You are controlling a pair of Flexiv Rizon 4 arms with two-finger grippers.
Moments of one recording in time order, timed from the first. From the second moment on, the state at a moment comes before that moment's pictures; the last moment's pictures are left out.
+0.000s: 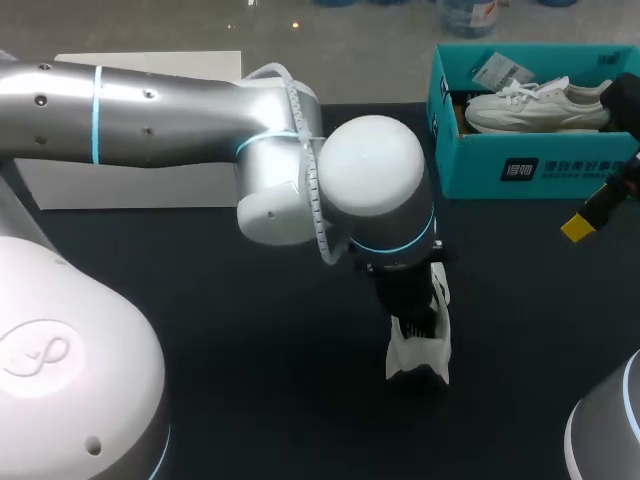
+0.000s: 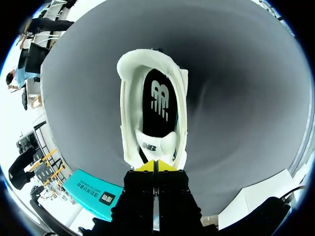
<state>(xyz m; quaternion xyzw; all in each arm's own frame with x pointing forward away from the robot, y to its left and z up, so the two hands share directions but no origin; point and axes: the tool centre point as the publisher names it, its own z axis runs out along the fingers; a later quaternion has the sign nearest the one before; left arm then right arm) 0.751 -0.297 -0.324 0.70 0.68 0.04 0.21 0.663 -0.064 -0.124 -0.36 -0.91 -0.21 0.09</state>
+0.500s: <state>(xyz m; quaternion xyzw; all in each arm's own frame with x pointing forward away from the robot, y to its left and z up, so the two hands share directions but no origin) 0.744 -0.301 -0.335 0.70 0.68 0.04 0.21 0.663 -0.064 -0.124 -0.36 -0.91 -0.21 0.09</state>
